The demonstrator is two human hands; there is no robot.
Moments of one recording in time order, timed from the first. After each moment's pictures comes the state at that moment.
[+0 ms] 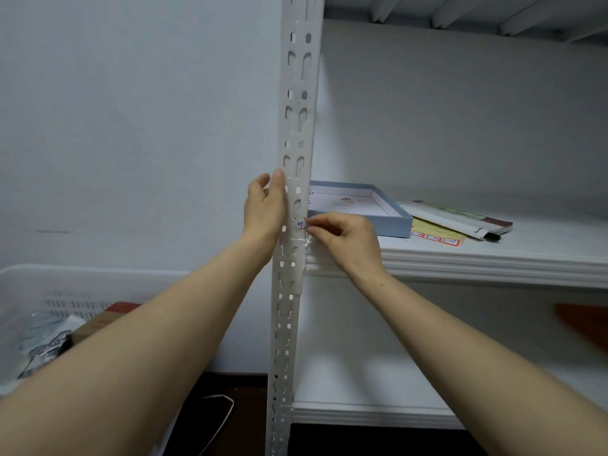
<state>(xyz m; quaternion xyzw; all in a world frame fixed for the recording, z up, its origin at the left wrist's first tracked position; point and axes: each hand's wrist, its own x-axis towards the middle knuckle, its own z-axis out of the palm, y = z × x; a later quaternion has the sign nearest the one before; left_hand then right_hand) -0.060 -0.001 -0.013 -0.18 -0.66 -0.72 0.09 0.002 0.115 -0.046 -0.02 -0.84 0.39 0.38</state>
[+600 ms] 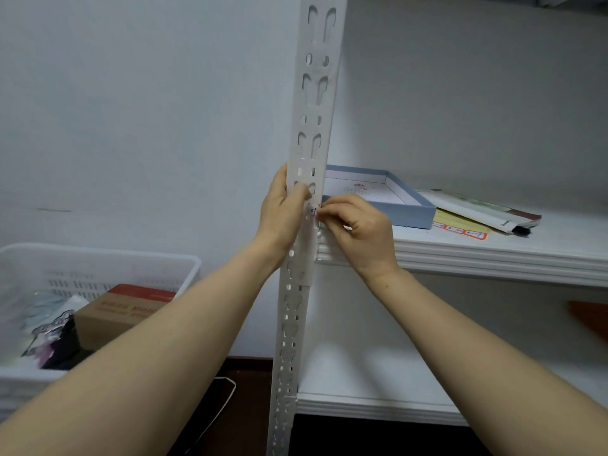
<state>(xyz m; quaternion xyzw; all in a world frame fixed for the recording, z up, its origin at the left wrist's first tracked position) -0.065 0.003 -0.040 -0.24 -0.64 -0.73 0.06 -0.019 0.128 -0.062 0.16 -0.79 0.20 0.56</state>
